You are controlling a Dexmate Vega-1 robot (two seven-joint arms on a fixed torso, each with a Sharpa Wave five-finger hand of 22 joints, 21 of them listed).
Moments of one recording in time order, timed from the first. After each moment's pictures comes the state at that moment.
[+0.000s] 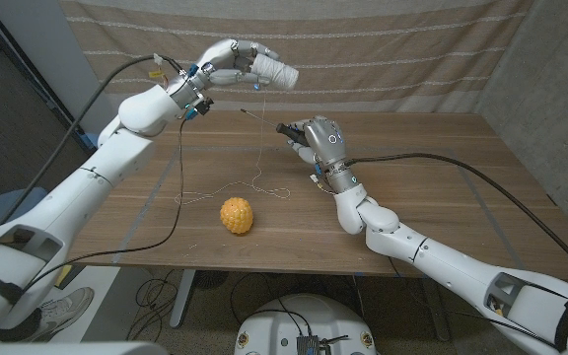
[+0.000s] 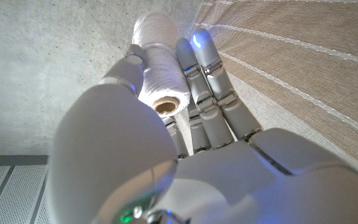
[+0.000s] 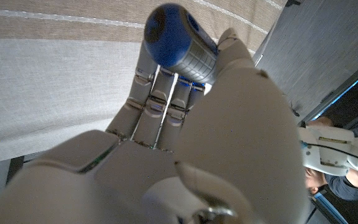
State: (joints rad) left arm 0.55 0.73 0.40 -1.51 -0.39 -0.52 -0.38; left_hand 1.09 -0.06 0.53 -0.19 0.17 0.75 -0.08 0.37 0.24 0.72 0.08 0.55 0.53 1.11 -0.14 0.42 0.29 0.94 -0.13 1.00 0.19; right arm -0.67 -0.48 -0.91 -1.50 -0.89 -0.06 -0.92; right_hand 1.32 -0.04 0.16 -0.08 0.22 1.10 0.07 0.20 0.19 1.11 -0.02 0.26 0.27 1.08 -0.07 0.41 0.61 0.76 -0.08 1.26 0.24
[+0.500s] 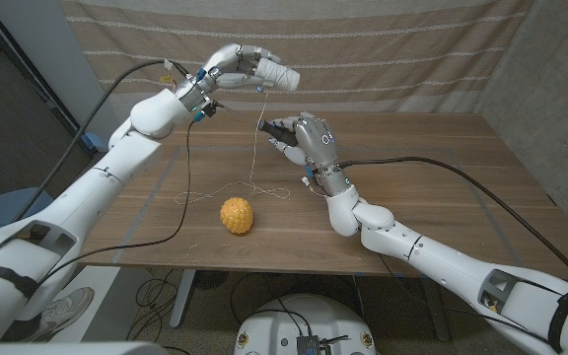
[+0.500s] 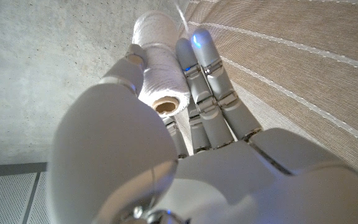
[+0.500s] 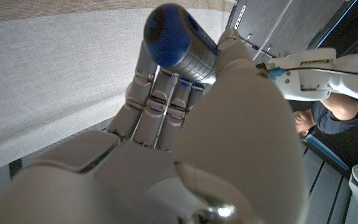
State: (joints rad) left arm 0.52 0.69 0.42 -1.44 -0.32 -0.54 -0.33; left_hand 1.09 -0.07 0.54 -0.18 0.17 0.75 -0.08 0.37 0.24 0.72 0.08 0.55 0.53 1.11 -0.14 0.42 0.29 0.94 -0.13 1.01 0.19; right arm -0.65 -0.46 -0.93 -1.49 -0.83 0.18 -1.04; right_hand 1.32 -0.04 0.15 -0.08 0.21 1.10 0.07 0.20 0.19 1.11 -0.02 0.25 0.28 1.08 -0.08 0.40 0.61 0.76 -0.08 1.28 0.23
